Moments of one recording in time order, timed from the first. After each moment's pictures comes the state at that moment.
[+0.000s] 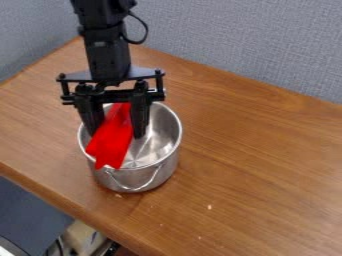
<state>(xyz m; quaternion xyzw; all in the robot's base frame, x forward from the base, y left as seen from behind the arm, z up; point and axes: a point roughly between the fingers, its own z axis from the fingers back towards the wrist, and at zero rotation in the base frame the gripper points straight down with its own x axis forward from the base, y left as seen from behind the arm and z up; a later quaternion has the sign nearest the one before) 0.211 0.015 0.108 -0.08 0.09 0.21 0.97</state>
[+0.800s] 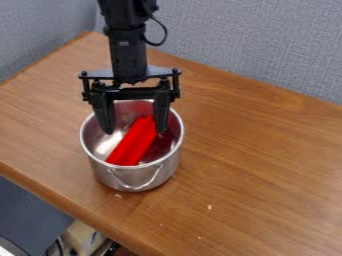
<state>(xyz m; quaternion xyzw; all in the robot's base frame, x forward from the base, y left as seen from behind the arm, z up) 0.235 0.015 0.099 -0.06 0.10 0.24 0.96</state>
